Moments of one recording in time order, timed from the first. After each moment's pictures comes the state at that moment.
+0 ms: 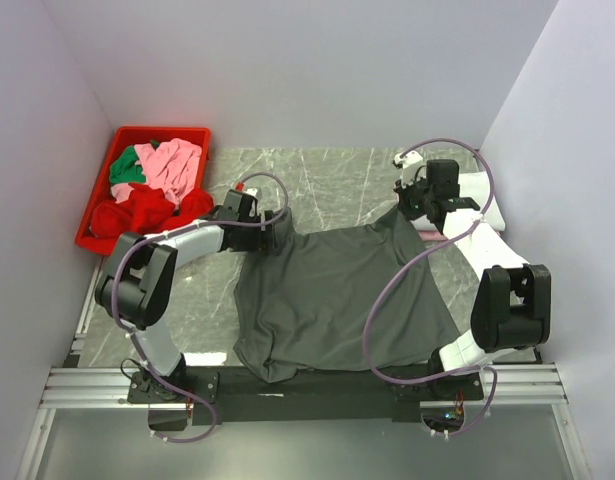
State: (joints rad) left arm -0.40 1.75 1.02 -0.17 0.07 -0.41; right arm 0.06 1.53 1.11 -0.28 -0.26 -0.36
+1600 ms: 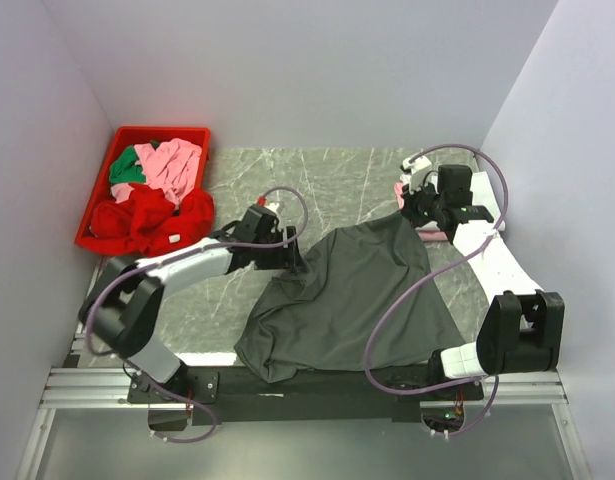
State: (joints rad) left arm -0.62 1.54 0.94 -0.21 0.11 -0.58; right arm 0.03 1.39 1.07 -0.37 -0.34 -0.37
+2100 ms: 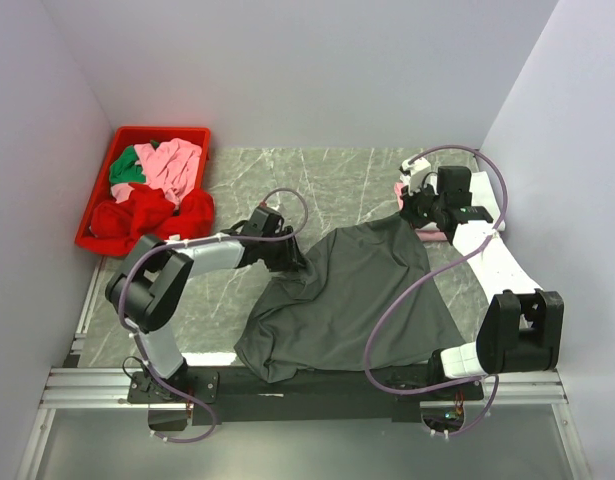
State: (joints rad) left arm -0.59 1.76 0.96 -0.07 0.21 -0.77; right arm 0.03 1.39 1.05 -0.37 -0.36 -0.37
